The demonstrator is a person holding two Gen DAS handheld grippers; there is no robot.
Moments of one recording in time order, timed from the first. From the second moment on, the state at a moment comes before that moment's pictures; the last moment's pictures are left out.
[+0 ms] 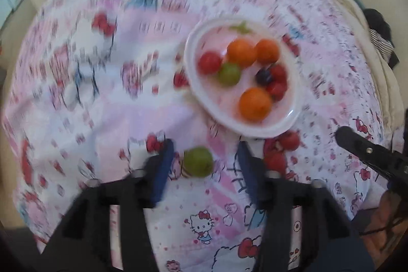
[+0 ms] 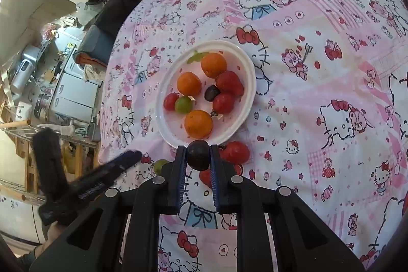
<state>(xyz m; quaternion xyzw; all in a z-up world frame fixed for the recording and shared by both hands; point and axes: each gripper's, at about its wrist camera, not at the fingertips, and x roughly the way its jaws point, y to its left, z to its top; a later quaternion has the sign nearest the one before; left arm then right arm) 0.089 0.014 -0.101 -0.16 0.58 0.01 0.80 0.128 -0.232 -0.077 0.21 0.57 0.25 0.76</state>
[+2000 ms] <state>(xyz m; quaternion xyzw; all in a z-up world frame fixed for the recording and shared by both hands) 0.196 -0.030 -0.097 0.00 0.51 -0.02 0.86 0.232 -0.186 -0.109 0.16 0.57 0.24 0.77</state>
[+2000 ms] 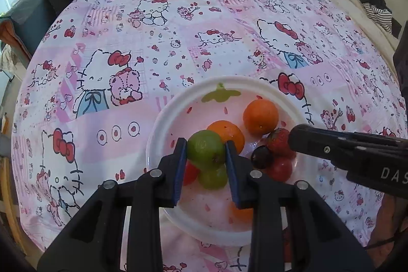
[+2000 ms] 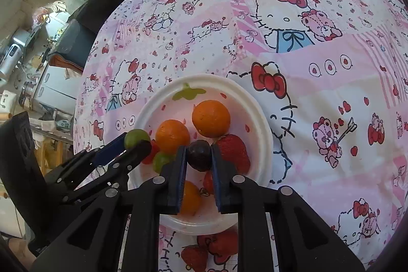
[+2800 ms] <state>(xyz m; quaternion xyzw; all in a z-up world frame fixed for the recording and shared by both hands) 0.183 -0.025 -0.073 -0.03 0.49 -0.02 0.87 0.231 -0.218 -0.073 0.20 0.52 0.22 0.80</state>
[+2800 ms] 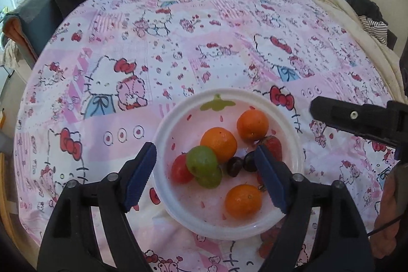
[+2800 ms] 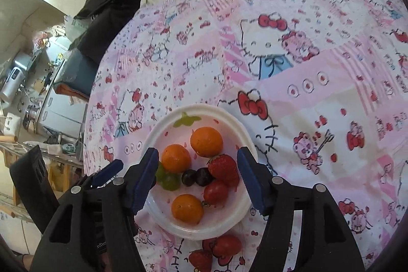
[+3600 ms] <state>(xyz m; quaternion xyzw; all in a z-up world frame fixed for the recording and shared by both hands) 0.113 -0.015 -0.026 -0.02 0.45 -0.01 0.89 0.139 -0.260 -0.026 0.17 0.49 0.18 0.84</state>
